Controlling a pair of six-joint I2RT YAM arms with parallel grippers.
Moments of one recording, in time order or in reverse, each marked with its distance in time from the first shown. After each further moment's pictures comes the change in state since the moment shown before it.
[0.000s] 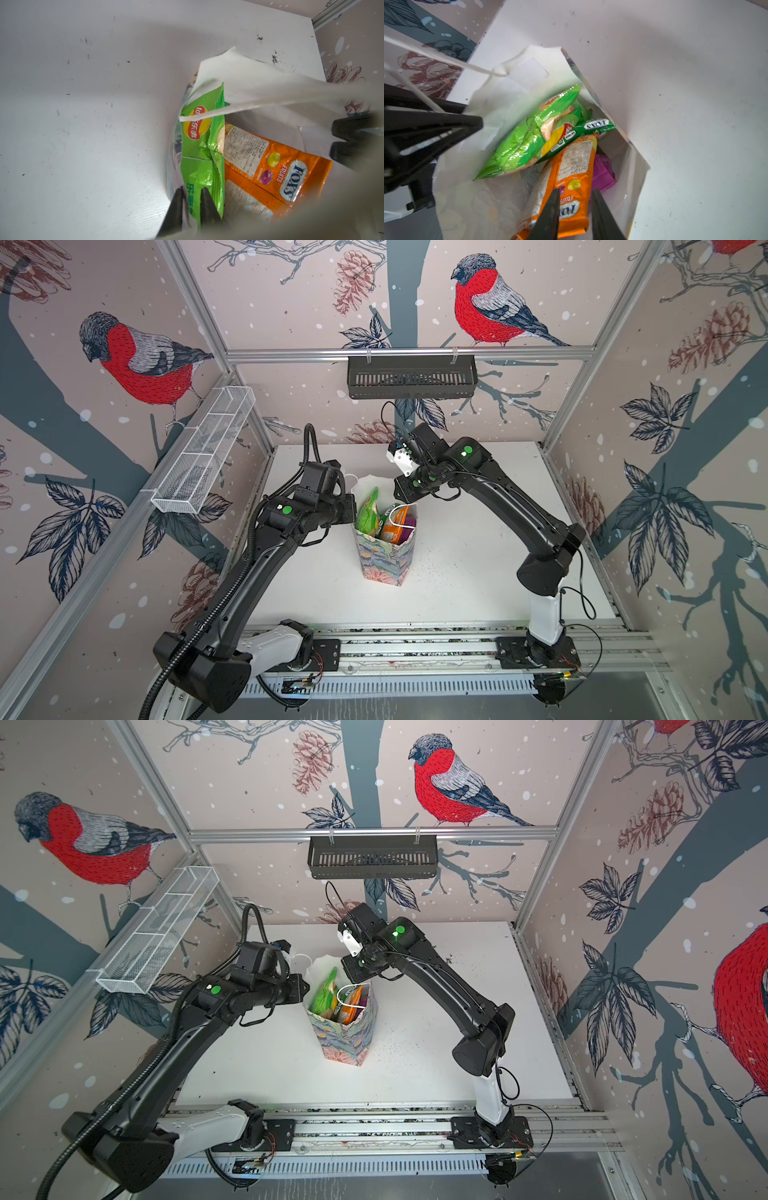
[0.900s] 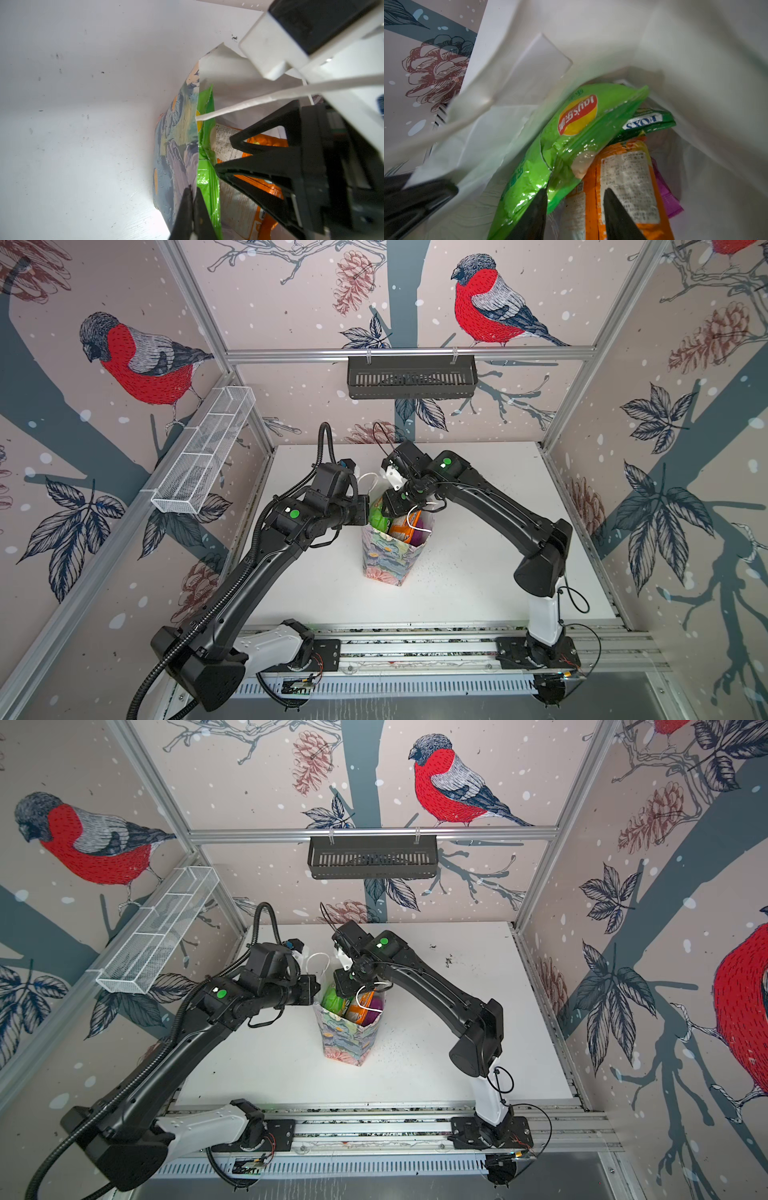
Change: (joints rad) left arm -0.125 -0.002 0.028 0.047 -0.016 -0.023; right arm 0.018 -0.006 -0.207 0.115 -0.082 0.192
